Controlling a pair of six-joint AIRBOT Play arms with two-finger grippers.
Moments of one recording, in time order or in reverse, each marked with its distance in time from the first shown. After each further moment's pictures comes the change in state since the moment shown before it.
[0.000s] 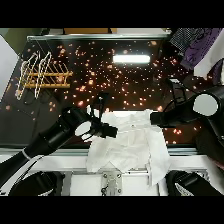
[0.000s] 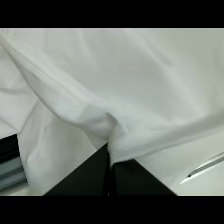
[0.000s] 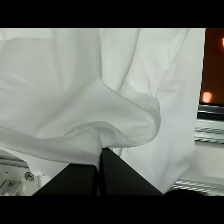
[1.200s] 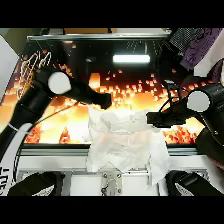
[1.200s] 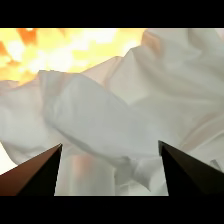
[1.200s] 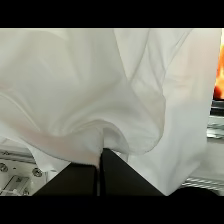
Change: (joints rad) left arm 0.313 -0.124 0.397 -0.174 -0.122 0.374; right arm 0.000 -0.040 0.000 0.041 -0.003 0.011
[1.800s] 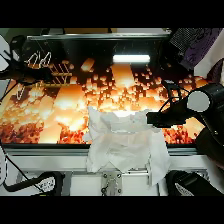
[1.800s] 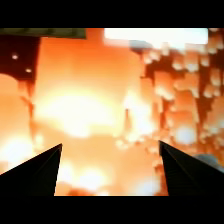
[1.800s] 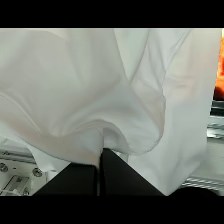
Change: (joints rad) left arm 0.658 -0.111 0.058 0.097 0.103 0.216; right arm 0.000 0.000 0.000 0.000 0.000 0.000
